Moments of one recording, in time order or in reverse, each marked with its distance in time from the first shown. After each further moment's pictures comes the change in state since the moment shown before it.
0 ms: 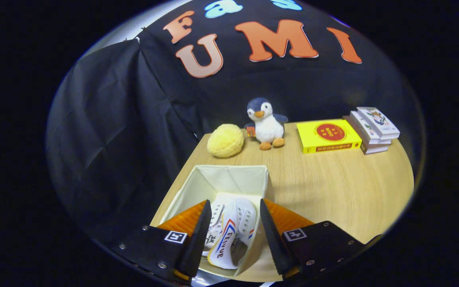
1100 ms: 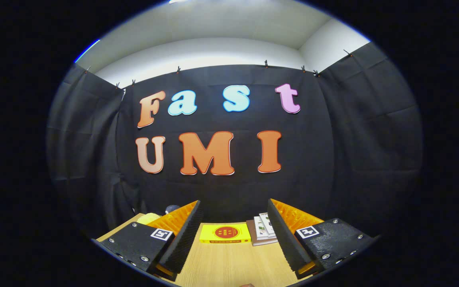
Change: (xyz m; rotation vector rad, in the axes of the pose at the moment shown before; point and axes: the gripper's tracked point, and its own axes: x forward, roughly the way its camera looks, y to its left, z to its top) arm -0.261 -0.222 0.188 -0.118 -0.703 -0.427
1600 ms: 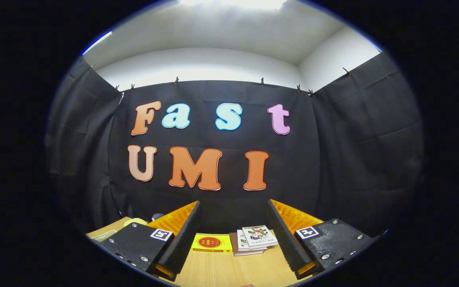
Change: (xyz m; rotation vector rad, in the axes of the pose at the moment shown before) arm -0.016 -0.018 0.041 -0.084 -0.075 -0.046
